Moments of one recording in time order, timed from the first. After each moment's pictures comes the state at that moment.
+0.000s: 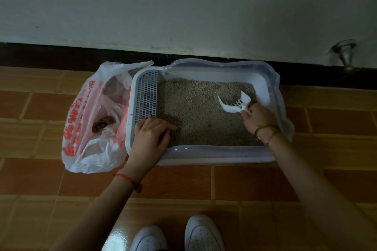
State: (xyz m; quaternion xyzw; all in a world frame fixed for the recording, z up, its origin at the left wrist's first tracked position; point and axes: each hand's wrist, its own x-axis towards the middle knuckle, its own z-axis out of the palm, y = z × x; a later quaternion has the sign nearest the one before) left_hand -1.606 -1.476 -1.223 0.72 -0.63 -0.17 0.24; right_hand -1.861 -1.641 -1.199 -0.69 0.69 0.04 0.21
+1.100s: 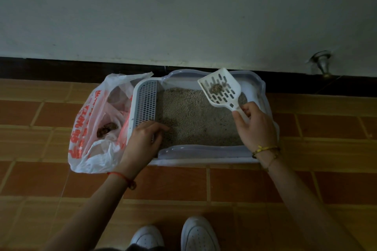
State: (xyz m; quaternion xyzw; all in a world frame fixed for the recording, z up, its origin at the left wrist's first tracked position) left_hand -1.602 -1.468 -1.192 0.71 -0.63 -0.18 0.27; right_hand -1.862 -1.581 -1.129 -0.73 0.62 -0.20 0.20
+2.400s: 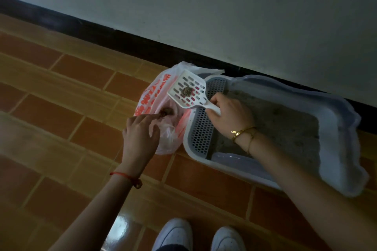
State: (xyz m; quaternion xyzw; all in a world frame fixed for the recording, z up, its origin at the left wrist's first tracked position) left_hand -1.517 -1.382 -1.190 0.91 -0.35 -0.11 0.21; right_hand -1.663 -1.571 -1.144 -0.90 0.35 -0.04 0.26
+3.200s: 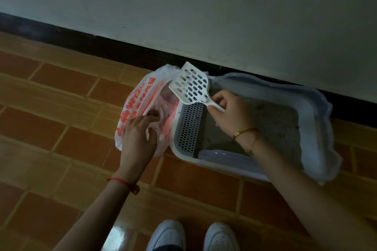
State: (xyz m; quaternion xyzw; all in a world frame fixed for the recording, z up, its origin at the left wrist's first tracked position) left_hand -1.534 -1.399 -1.185 0.86 -0.42 -0.09 0.28; right_hand -1.700 -1.578 -1.131 -0.81 0.44 -0.15 0.36
